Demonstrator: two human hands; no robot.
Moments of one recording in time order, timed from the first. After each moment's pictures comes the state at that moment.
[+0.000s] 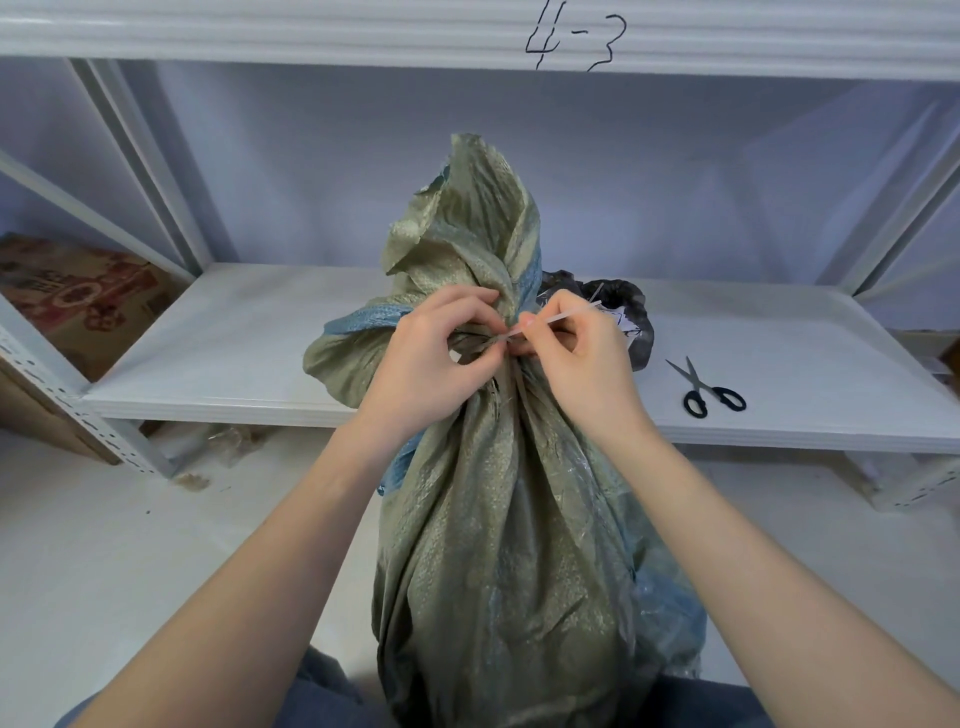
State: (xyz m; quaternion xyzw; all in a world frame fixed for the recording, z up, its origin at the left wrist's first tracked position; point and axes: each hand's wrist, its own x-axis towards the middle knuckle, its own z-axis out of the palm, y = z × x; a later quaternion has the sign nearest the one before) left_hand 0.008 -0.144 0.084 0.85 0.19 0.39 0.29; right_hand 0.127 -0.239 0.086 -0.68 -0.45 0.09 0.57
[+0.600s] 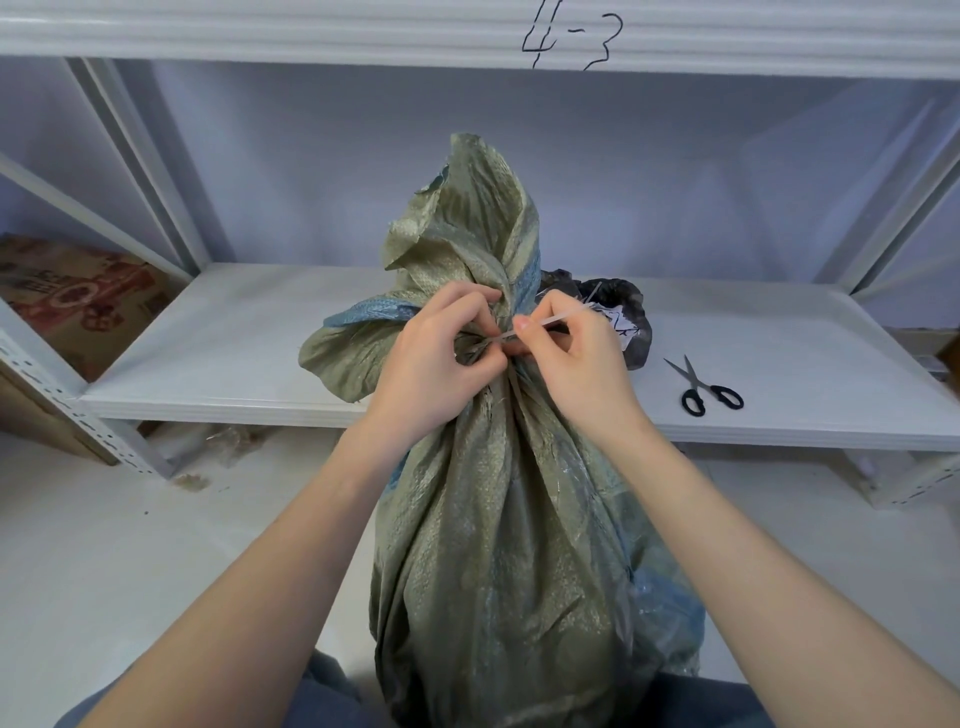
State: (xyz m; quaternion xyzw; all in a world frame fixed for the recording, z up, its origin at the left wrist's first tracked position) left_hand 0.013 -0.146 0.080 0.86 0.18 0.40 0.25; right_hand 0.122 -0.242 0.093 -0.68 -0.47 0.09 0.56
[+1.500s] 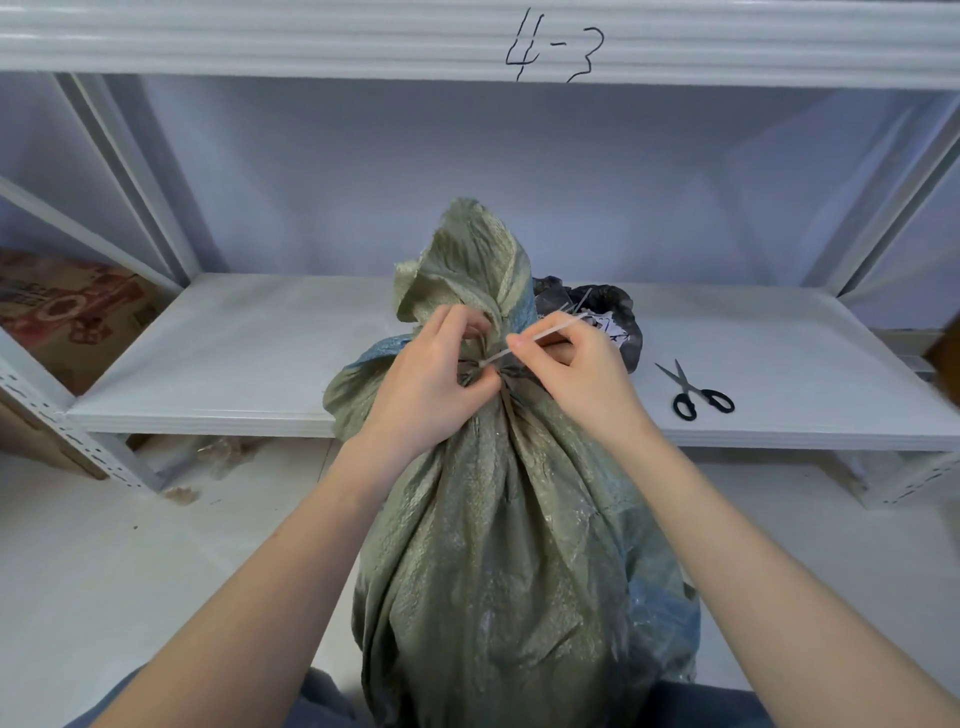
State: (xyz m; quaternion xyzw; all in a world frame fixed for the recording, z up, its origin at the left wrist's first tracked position) left_hand 0.017 -0.148 0.071 0.89 0.22 0.32 0.23; right_hand 0.142 -0.246 0.082 -0.70 -0.44 0.15 0.53
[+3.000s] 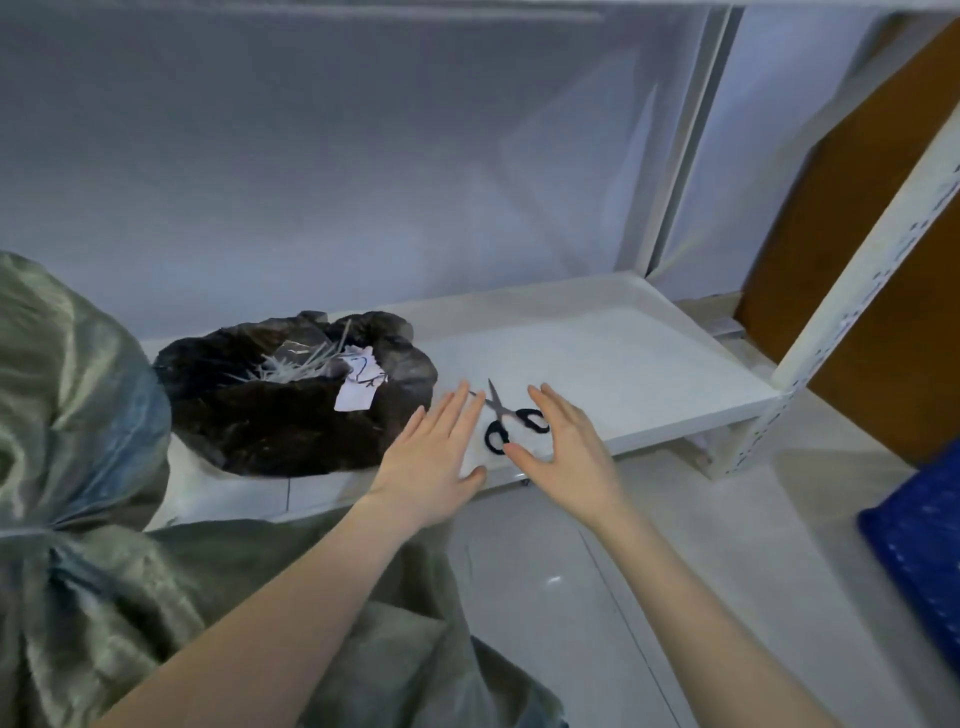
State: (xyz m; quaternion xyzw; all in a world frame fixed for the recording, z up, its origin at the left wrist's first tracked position) left_hand 0.280 -0.215 -0.057 0.99 0.11 0.04 0.05; right_hand 0.379 -0.358 -0.057 -0.87 -0.35 0.04 0.34
